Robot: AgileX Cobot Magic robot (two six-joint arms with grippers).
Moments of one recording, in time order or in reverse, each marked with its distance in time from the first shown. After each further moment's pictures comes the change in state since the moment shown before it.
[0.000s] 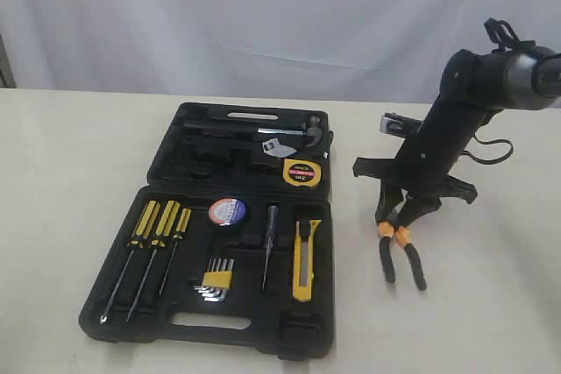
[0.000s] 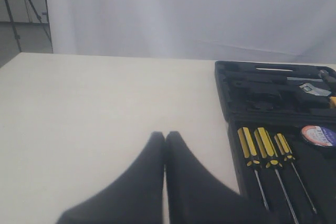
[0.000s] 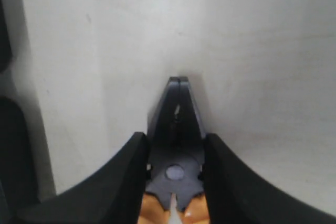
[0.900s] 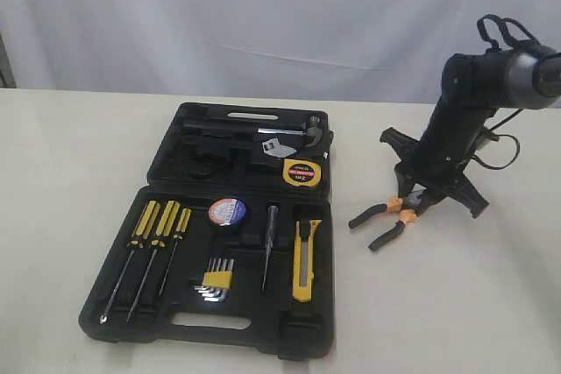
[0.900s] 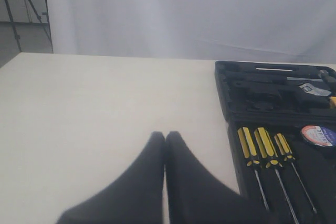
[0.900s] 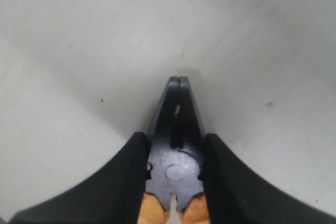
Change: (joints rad) left arm 0.000 0.000 0.000 0.000 0.000 0.000; right arm 0.000 0.000 0.000 -0.249 -0.141 0.966
